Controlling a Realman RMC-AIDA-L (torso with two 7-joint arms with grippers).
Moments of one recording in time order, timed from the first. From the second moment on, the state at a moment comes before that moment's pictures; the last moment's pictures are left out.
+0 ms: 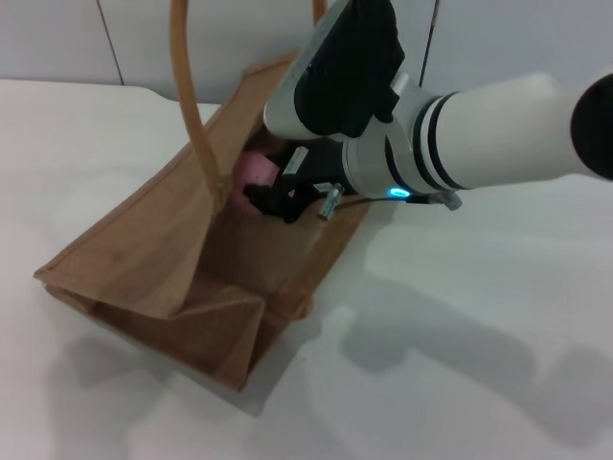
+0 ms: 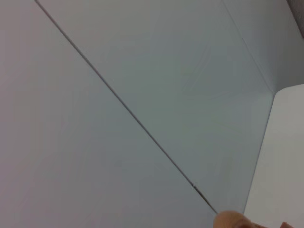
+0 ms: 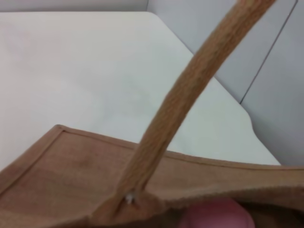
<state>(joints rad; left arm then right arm) -0.69 -2.04 1.01 1.70 -0.83 -1.38 1.23 0.85 2.02 -2.01 -1.17 0.83 0.73 -0.50</state>
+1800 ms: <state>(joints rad) -0.60 -2.04 0.97 1.66 -0.83 -1.30 1.23 0.84 2.02 -1.75 -1.17 0.51 0.97 -0.44</state>
